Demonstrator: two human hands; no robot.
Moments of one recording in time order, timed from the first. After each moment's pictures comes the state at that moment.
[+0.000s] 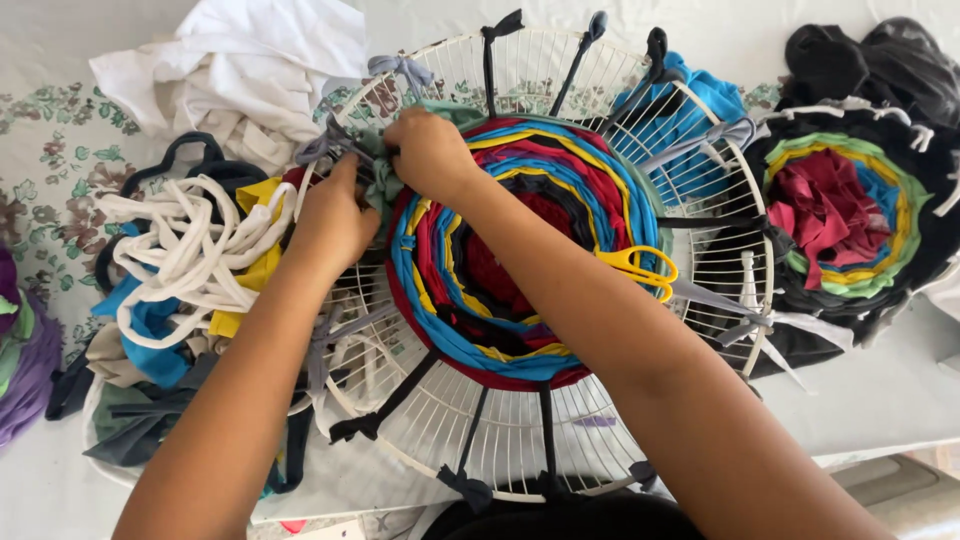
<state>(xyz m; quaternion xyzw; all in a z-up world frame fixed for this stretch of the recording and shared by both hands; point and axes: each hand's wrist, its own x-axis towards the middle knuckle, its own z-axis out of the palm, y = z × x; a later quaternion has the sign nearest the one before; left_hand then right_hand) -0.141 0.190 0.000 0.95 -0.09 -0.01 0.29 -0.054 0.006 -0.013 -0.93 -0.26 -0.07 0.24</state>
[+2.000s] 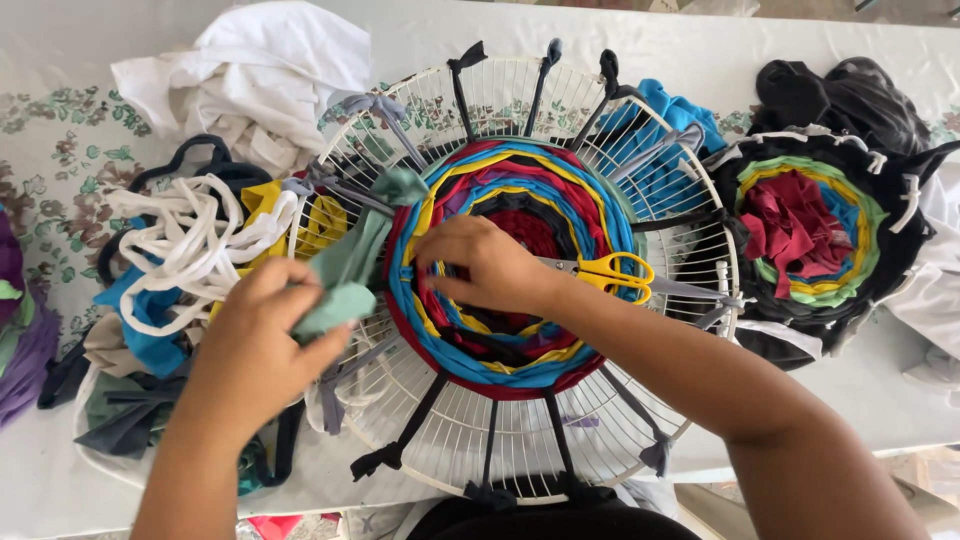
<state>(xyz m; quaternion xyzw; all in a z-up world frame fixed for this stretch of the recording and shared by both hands) -0.290 0.207 0.147 0.97 -0.07 -0.04 0.24 -0.201 -0.074 0.047 -0.82 -0.46 0.02 0.34</state>
